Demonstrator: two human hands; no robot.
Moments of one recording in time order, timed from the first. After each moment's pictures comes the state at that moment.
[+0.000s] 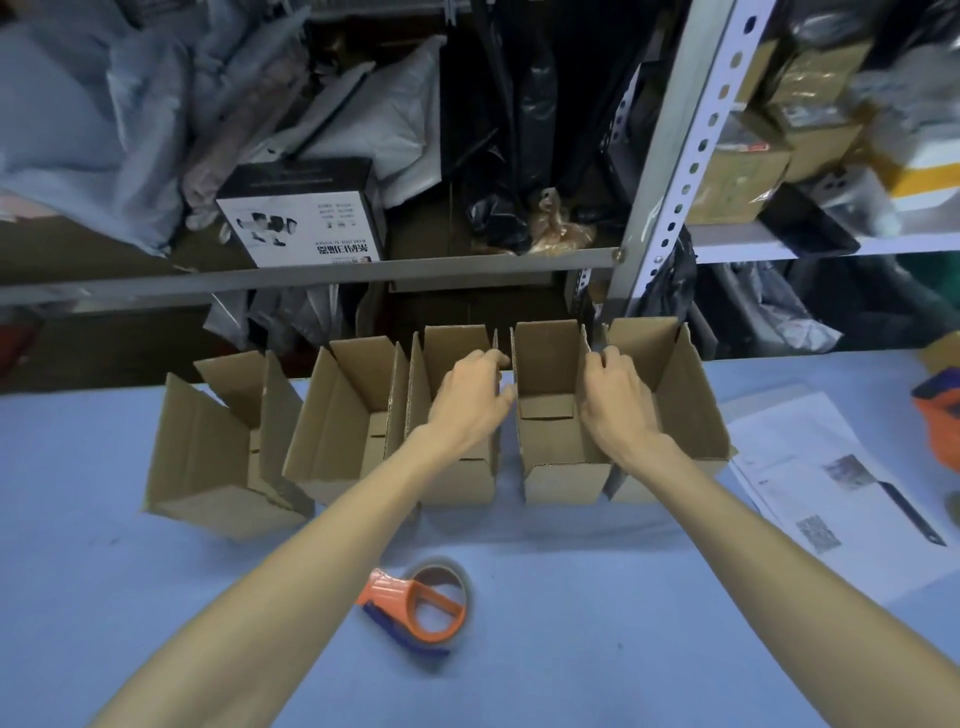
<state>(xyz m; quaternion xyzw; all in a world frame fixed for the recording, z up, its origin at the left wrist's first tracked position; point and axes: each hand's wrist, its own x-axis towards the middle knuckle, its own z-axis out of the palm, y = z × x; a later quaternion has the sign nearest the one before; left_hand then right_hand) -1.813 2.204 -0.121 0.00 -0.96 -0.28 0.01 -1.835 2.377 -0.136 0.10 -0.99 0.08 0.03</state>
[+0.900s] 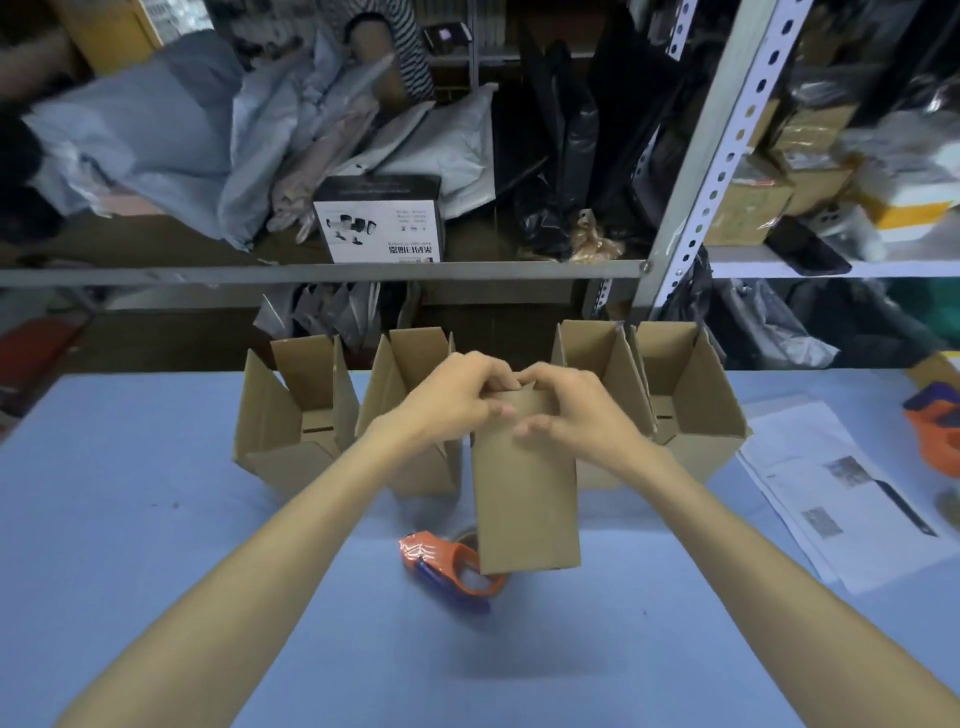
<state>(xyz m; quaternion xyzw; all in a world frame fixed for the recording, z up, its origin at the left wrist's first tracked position) -1.719 2.132 -0.047 -0.12 -0.93 -0.33 -0.06 -1.740 2.311 -0.071 0.28 -0.89 0.36 -0.04</state>
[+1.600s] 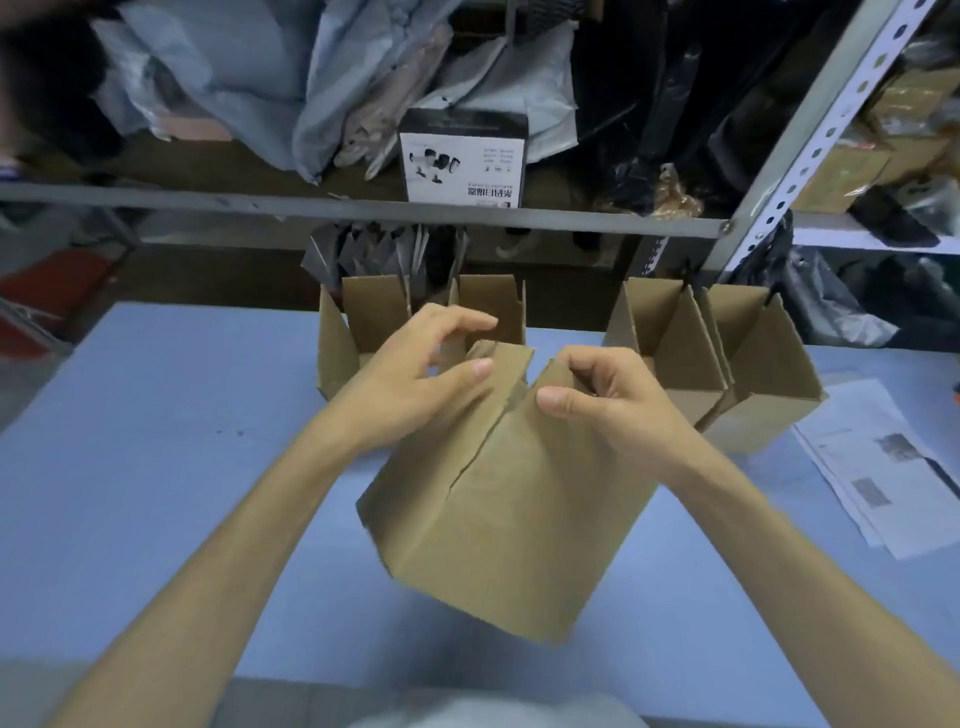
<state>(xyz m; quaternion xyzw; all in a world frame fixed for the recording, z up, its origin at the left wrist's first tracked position) -1.603 2.021 -0.024 -0.06 -0.90 -0.44 -0.01 -1.643 2.241 -0.032 0.27 -0.72 0.61 -0.20</state>
